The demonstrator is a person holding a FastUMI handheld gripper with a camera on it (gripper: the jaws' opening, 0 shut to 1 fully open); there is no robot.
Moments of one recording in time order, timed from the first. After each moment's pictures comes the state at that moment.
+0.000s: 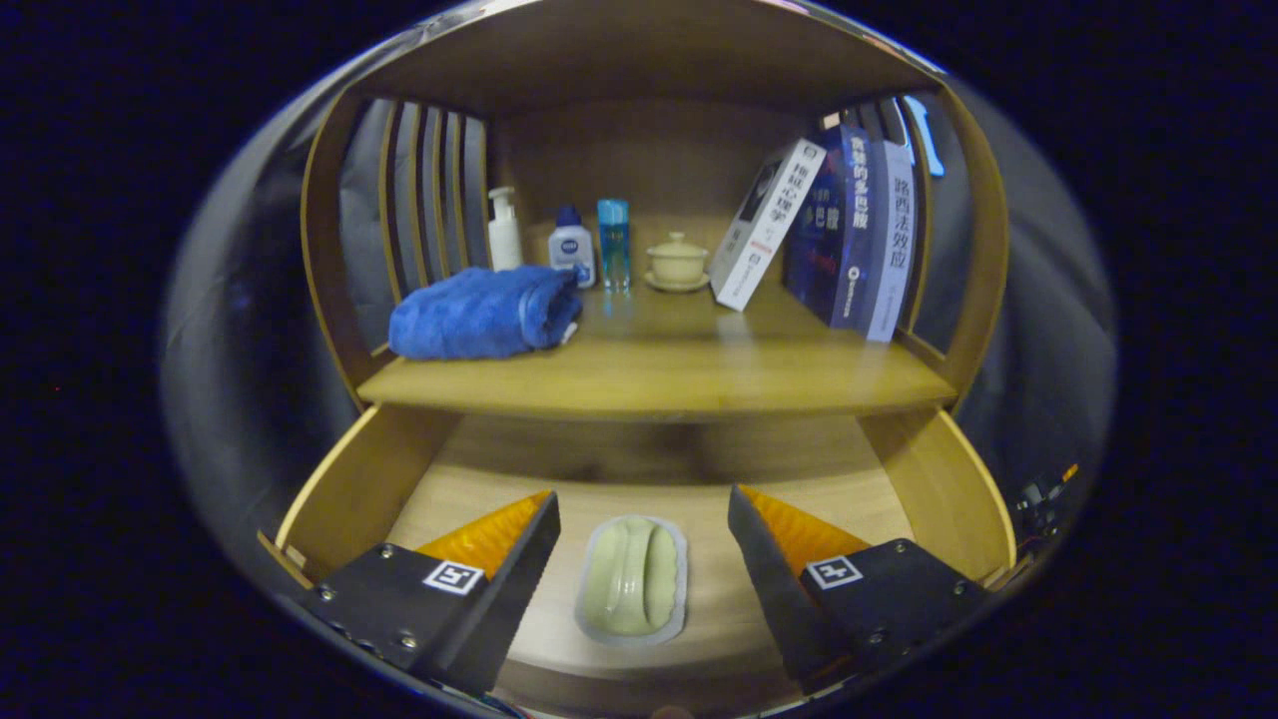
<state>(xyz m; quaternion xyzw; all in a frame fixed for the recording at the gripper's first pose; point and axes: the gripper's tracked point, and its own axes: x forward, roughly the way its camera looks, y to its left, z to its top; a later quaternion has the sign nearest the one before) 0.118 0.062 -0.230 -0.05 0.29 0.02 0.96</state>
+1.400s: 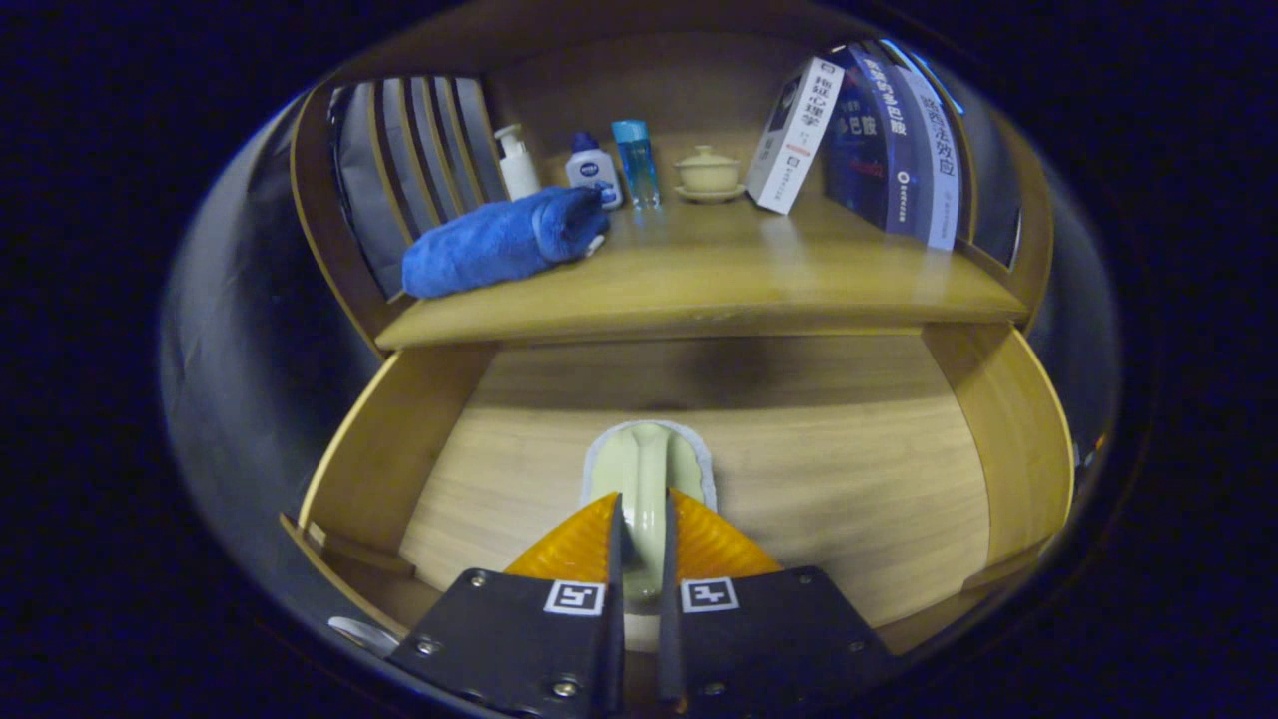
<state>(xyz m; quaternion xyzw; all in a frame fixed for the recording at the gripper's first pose) 0.104 0.083 -0.259 0.01 0.36 0.08 0.93</state>
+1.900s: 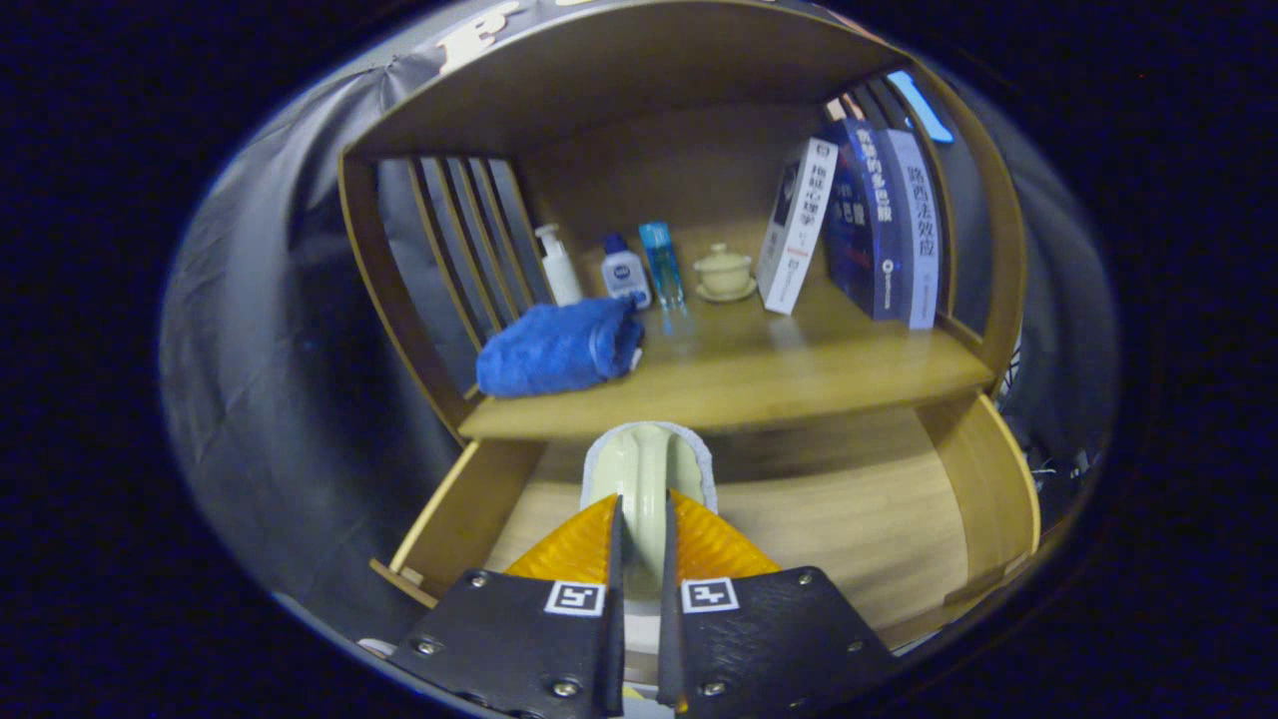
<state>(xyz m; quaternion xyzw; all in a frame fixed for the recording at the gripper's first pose) 0.099 0.096 -0.154 0.06 0.24 0.11 0.96</state>
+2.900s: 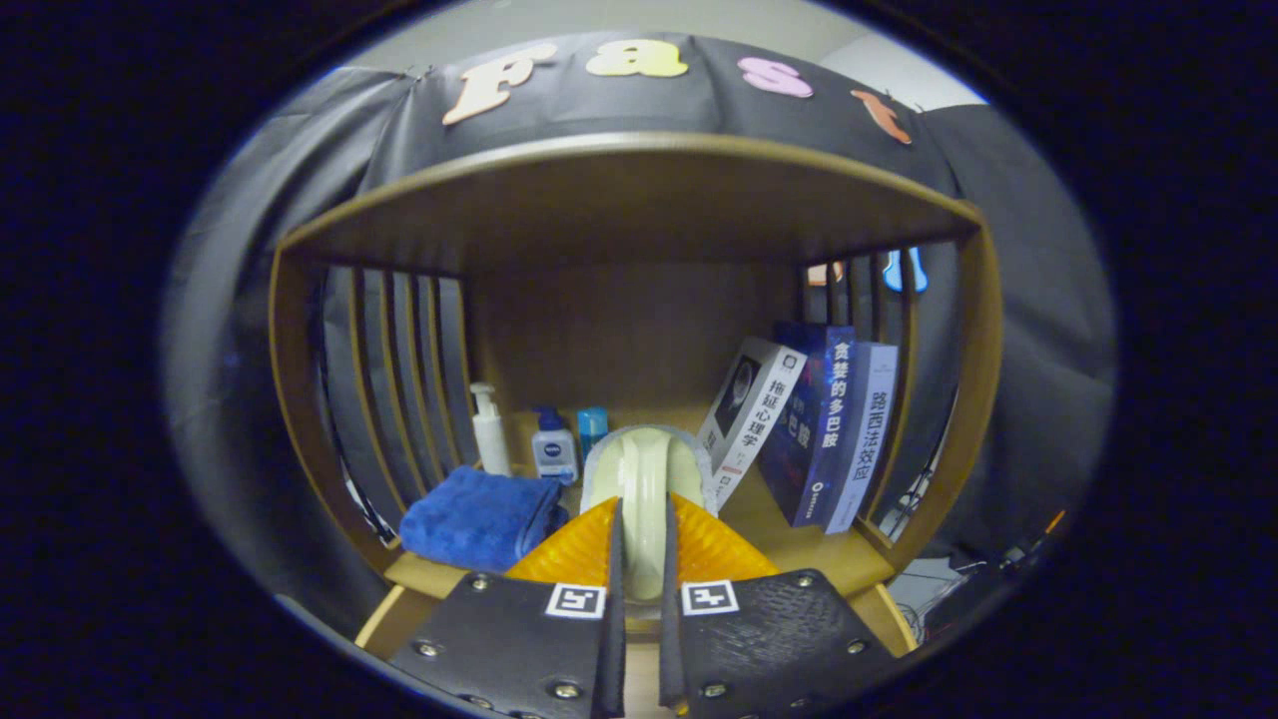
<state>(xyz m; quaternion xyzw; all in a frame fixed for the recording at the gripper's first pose) 0.214 0.068 -0.039 -0.04 0.11 0.01 0.99</state>
